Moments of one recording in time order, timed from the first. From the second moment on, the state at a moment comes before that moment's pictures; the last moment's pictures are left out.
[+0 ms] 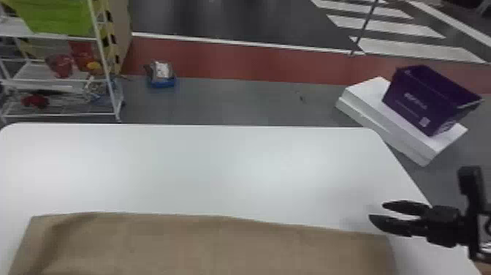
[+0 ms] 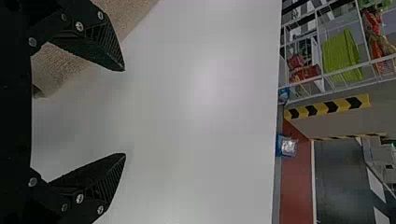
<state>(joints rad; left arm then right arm) 0.45 0.00 0.57 -2.31 -0.22 1.09 -1.21 0.29 -0.63 -0.44 -1.66 -0.25 0.64 1.00</state>
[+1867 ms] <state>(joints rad) 0.43 0.00 0.56 -2.38 -0.28 1.44 -1.33 0.36 -0.72 -0.28 -1.83 -0.11 0.71 1.36</state>
